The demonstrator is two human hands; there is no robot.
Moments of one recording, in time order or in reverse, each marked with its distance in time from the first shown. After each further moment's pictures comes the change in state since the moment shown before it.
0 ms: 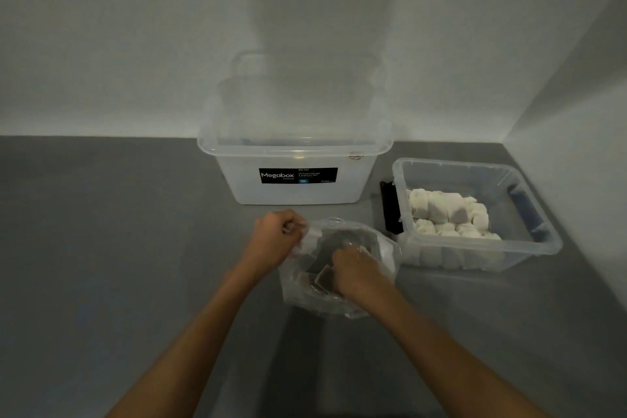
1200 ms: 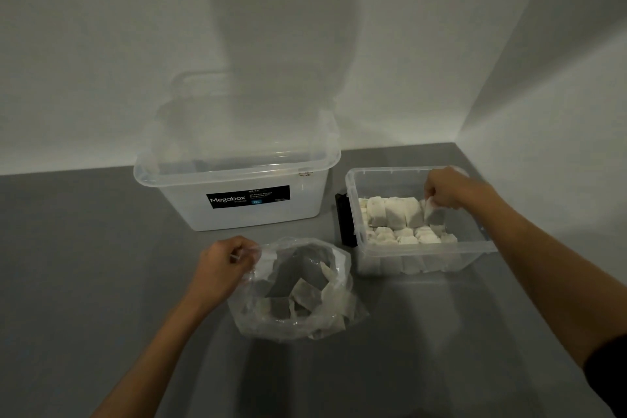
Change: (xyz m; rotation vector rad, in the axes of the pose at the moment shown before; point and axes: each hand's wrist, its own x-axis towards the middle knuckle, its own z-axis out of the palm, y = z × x) left_hand 0.002 -0.006 0.000 0.054 0.006 -0.006; right_hand 0.054 0.228 -0.144 -0.151 0.106 0.213
